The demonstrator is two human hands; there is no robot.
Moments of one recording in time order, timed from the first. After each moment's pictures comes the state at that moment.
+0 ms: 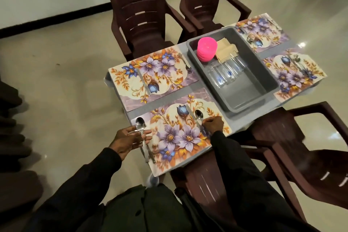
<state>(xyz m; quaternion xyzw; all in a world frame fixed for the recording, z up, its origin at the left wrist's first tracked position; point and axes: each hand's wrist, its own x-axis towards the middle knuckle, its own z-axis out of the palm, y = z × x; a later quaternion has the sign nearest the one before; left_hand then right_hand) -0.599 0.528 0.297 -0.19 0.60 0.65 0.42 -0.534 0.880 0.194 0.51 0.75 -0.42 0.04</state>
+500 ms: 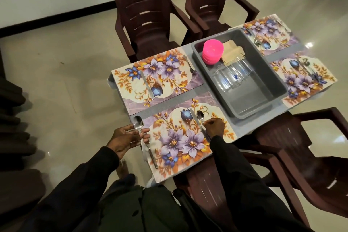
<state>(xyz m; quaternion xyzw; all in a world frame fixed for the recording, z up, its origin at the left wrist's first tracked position) -0.632 0.523 0.291 -0.20 0.61 0.65 0.41 -0.557 0.880 0.167 0.48 0.79 -0.39 0.01</state>
